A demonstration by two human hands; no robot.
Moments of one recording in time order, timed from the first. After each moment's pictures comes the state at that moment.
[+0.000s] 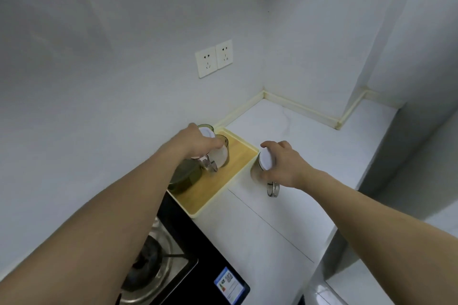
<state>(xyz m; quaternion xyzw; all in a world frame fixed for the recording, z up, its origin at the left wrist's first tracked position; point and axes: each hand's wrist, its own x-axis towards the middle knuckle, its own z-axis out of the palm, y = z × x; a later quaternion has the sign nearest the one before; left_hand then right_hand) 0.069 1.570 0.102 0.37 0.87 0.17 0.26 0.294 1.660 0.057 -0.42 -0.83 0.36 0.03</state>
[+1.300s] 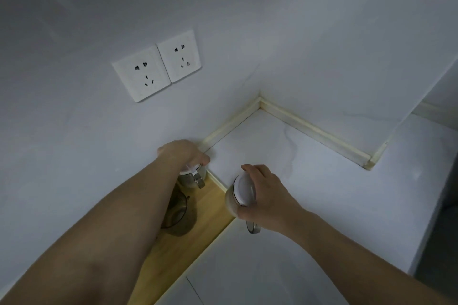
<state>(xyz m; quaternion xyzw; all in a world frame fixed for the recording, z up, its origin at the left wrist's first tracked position) -0.027 1.855 -0.022 0.27 0.91 -0.14 0.29 0.213 1.866 -0.038 -0.32 -0.87 0.36 0.07</state>
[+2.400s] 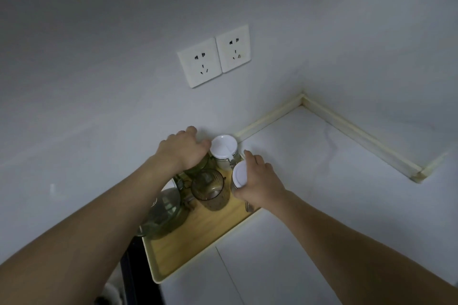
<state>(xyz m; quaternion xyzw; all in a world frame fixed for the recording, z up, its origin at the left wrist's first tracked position) -0.018 1.736 0.040 0.31 0.94 0.00 0.15 0.139 1.835 -0.057 -0.29 -0.90 0.33 0.00</state>
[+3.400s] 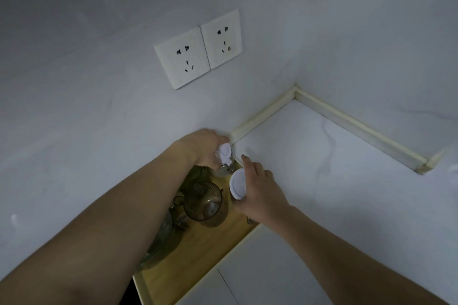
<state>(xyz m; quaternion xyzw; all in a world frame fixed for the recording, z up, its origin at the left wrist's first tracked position) -0.069 1.815 -0.020 0.56 0.79 -0.14 0.20 0.124 1.836 -0.084 -0.31 -0.90 0.30 0.03</state>
